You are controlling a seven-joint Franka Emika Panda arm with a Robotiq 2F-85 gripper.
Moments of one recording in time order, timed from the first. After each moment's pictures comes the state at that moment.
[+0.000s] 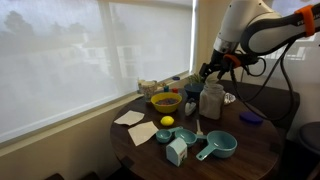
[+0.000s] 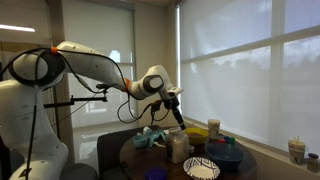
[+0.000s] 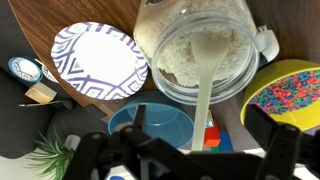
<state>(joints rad) -0.09 -0.21 0.16 -2.14 -0.29 2.28 0.70</state>
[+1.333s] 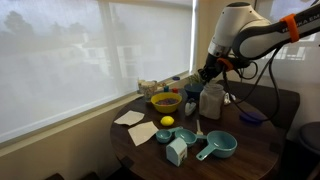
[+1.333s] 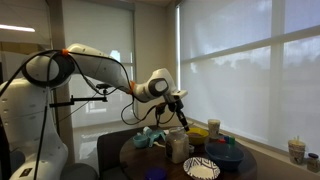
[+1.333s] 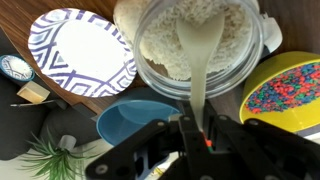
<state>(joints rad) -0.08 -0.13 0.14 -2.10 -0.31 2.33 0.71</state>
